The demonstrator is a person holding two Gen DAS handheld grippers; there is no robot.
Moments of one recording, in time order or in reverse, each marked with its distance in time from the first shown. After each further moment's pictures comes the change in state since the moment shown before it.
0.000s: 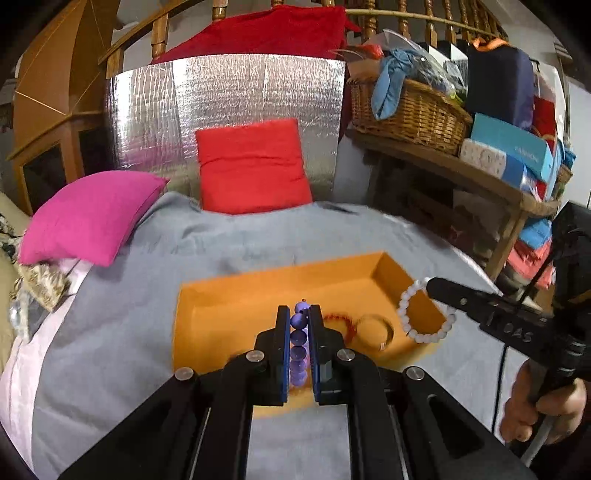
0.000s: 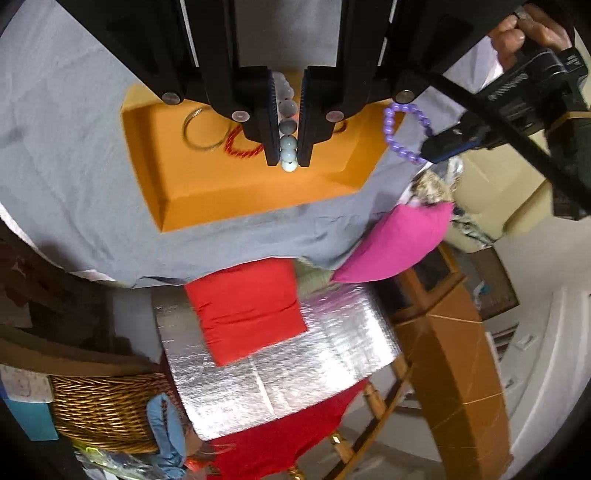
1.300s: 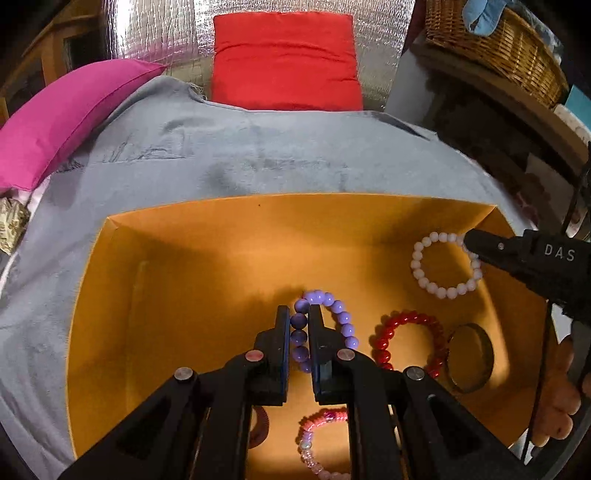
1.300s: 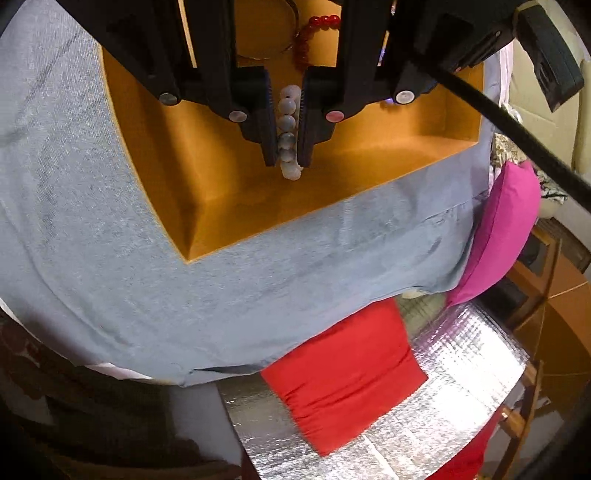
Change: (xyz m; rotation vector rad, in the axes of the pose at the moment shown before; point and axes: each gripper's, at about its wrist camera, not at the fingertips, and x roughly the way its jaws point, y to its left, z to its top) left arm 0.197 0.028 -0.022 -0.134 0.366 0.114; right arm 0.185 -0.104 0.047 0.282 0.291 -0.195
